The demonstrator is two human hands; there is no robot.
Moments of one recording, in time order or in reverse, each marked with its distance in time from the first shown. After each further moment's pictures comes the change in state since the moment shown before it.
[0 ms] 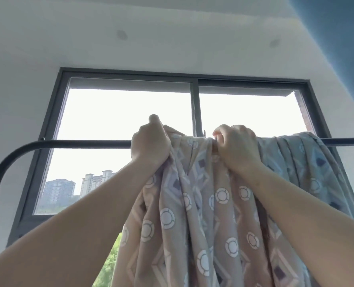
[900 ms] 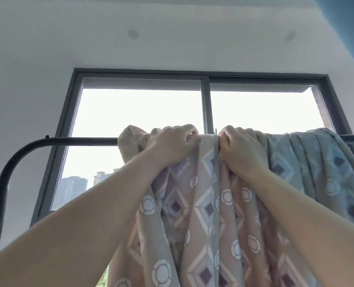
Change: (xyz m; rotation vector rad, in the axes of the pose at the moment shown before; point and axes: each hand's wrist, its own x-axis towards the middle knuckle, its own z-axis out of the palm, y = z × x) left_hand 0.003 -0.007 -0.010 0.062 -0.350 0.260; right_hand -0.007 -0.013 0.018 0.030 0.016 -0.056
